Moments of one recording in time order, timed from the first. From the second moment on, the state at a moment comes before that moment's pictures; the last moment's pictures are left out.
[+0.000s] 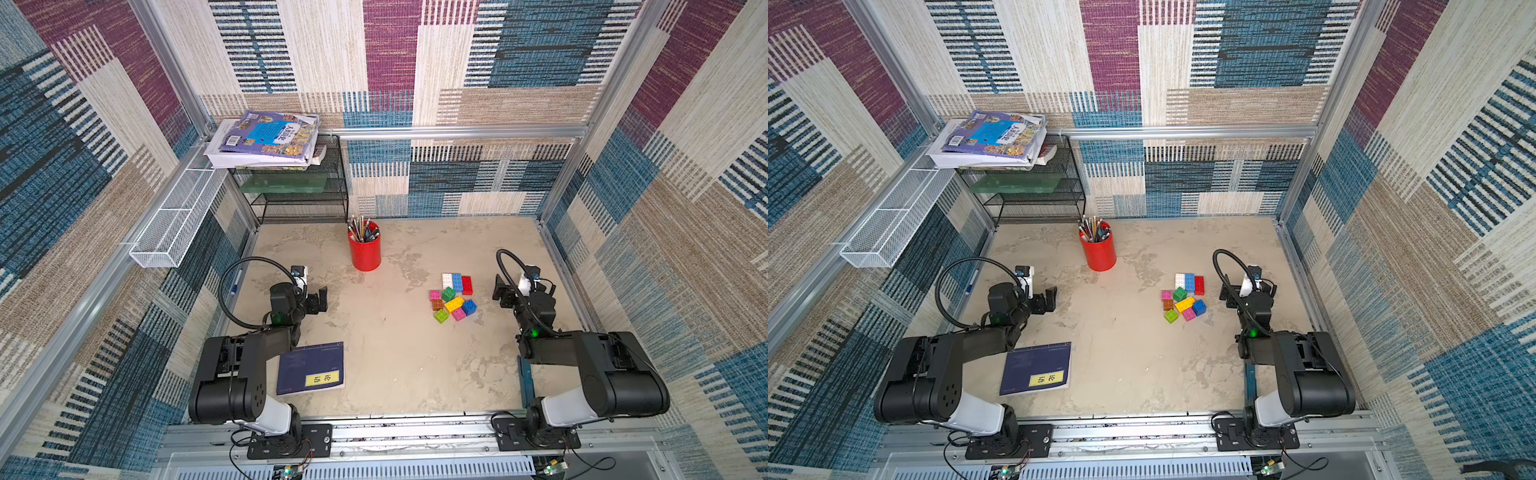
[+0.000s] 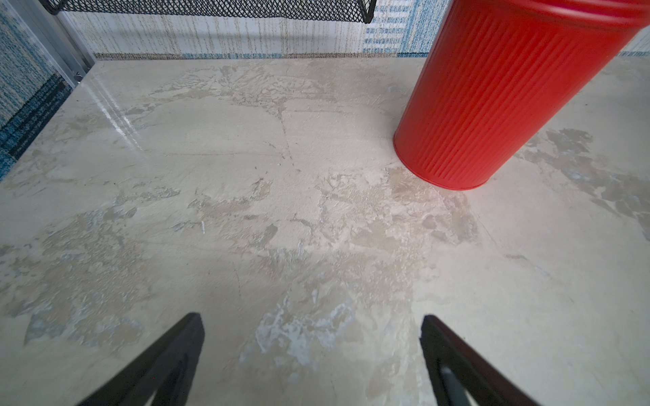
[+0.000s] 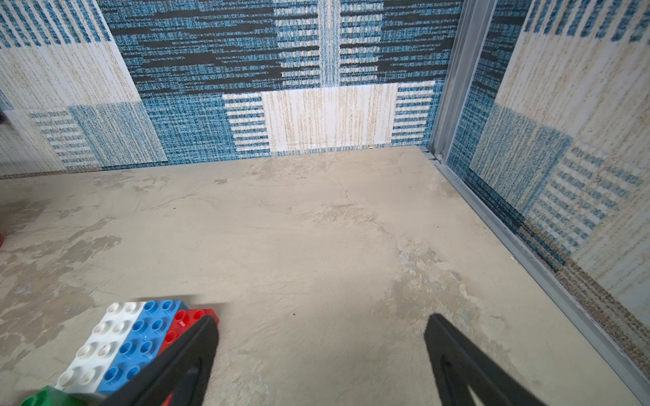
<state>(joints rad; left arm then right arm) 0.05 1.52 0.48 0.56 0.16 0.04 -0.01 1.48 0.29 1.01 0.06 0.05</state>
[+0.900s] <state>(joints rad) 0.05 1.52 0.49 0.56 0.16 0.04 0.00 1.47 0.37 0.91 0.09 0.05</state>
